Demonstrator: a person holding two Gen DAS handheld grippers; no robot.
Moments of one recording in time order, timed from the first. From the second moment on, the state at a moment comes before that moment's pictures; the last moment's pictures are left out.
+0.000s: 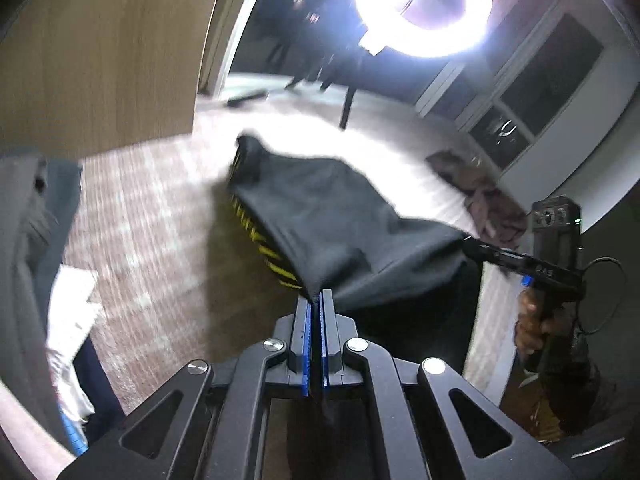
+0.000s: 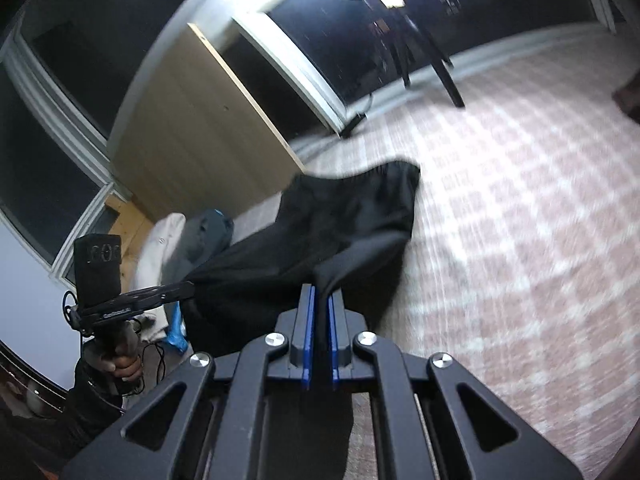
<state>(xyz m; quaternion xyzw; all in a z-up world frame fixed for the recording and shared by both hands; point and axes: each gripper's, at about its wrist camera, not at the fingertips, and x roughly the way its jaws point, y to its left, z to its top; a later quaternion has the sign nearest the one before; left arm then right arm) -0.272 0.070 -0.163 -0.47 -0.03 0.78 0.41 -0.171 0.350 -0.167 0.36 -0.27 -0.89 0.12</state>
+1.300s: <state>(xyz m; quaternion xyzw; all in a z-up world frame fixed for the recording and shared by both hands) -0.306 0.040 -0.208 -0.53 -0.07 0.80 0.26 -0.222 0.395 -0.194 0.48 -0.16 -0.86 0.07</state>
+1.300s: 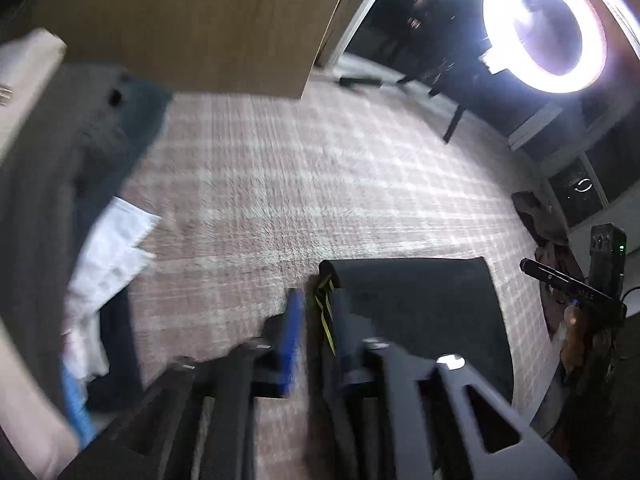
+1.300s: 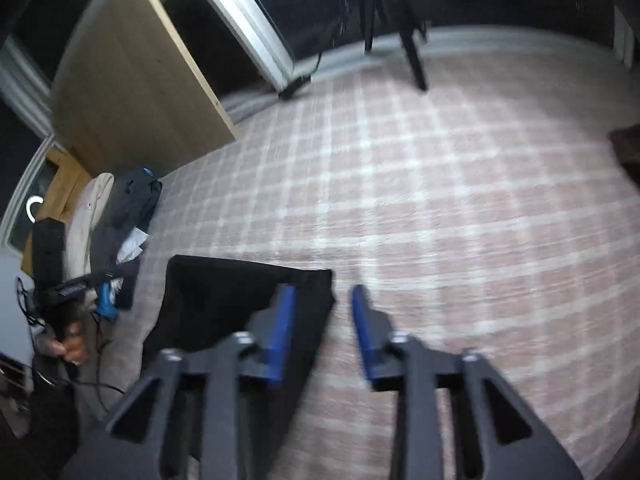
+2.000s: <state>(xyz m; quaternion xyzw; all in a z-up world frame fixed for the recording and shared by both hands) -0.314 0.124 -0.265 -0.53 0.08 0.81 0.24 -0.257 0.337 -0.254 0.48 -0.04 -0.87 0.08</state>
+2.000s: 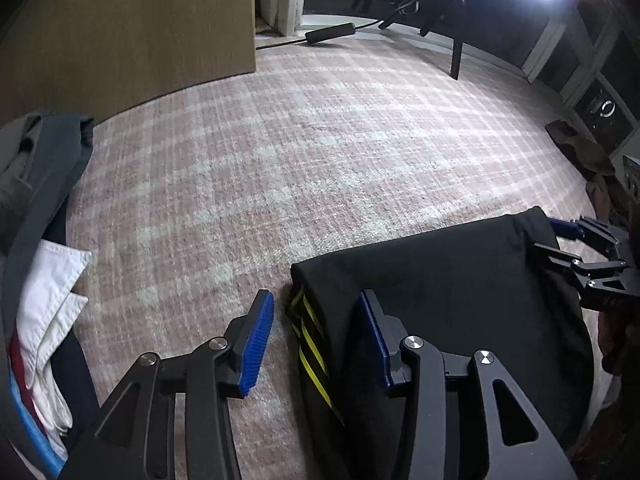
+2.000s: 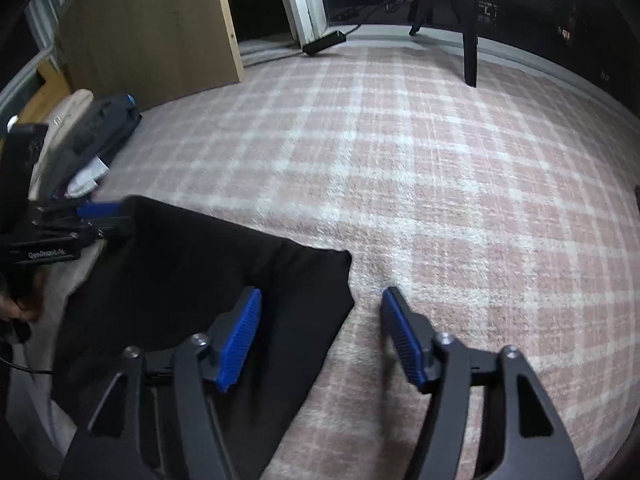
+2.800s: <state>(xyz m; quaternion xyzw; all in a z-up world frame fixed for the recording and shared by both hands) -0.253 0.108 -0.209 -0.44 -0.06 0.84 0.31 -0.220 0.354 -0.209 0.37 -0.16 -0.89 0.20</state>
